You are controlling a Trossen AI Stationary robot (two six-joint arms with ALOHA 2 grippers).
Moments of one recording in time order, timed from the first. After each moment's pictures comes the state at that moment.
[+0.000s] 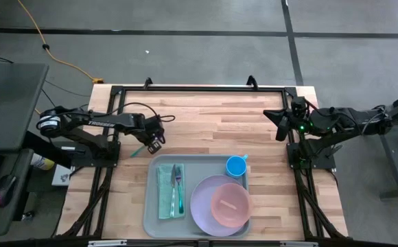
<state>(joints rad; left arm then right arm) 0.32 1.35 0.55 -0.59 -0.06 -0.37 0.24 0.67 0.96 -0.61 0.67 0.69</state>
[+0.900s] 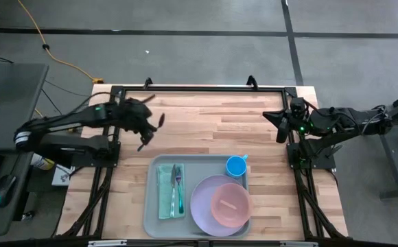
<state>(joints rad) 0.32 0.86 0.77 -0.74 0.07 -0.39 0.24 0.67 0.96 -0.61 0.63 0.65</state>
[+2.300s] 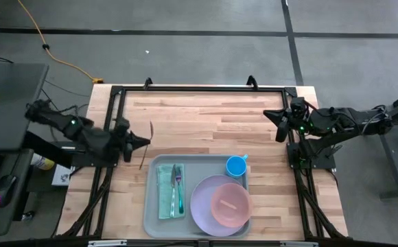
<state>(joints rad) -0.46 0.62 0.77 -0.62 -0.56 -0.91 0.24 0.68 0.96 -0.61 0.67 0.63</state>
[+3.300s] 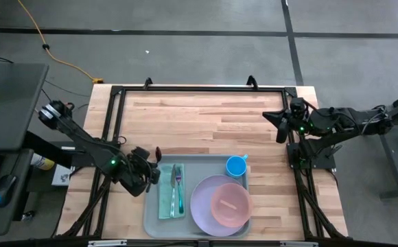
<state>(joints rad) -0.67 1.26 0.77 -0.75 -0.64 -1.70 0.24 0.68 0.96 -0.61 0.63 0.66</state>
